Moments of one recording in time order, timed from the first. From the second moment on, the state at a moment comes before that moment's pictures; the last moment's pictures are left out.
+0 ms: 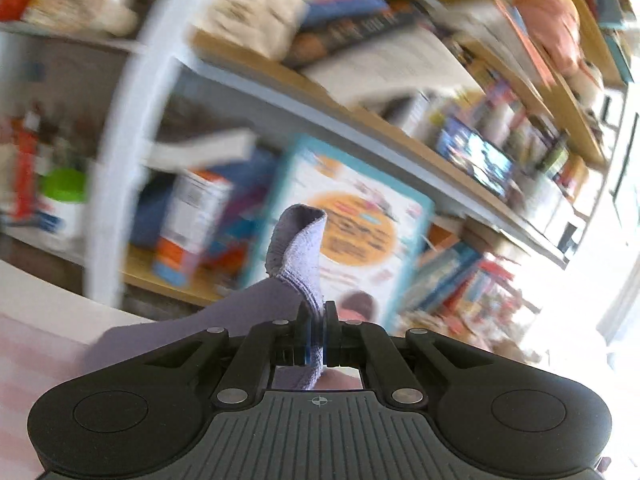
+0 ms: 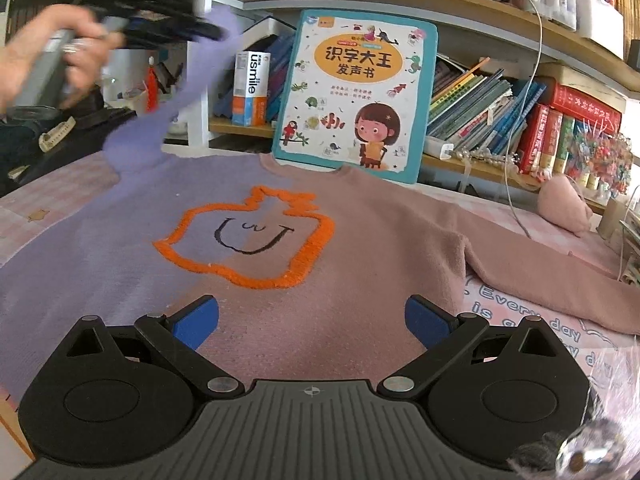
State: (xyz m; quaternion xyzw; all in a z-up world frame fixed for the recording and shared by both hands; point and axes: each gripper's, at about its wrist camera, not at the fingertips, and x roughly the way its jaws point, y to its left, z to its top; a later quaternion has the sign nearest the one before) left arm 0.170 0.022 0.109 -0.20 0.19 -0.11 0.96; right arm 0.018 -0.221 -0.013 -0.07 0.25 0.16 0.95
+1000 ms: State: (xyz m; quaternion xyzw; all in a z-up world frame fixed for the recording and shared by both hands) left arm 0.187 -0.075 0.050 -0.11 0.29 -0.22 0.93; right arm 0.021 -0.222 -0.015 -0.07 0.26 0.16 0.95
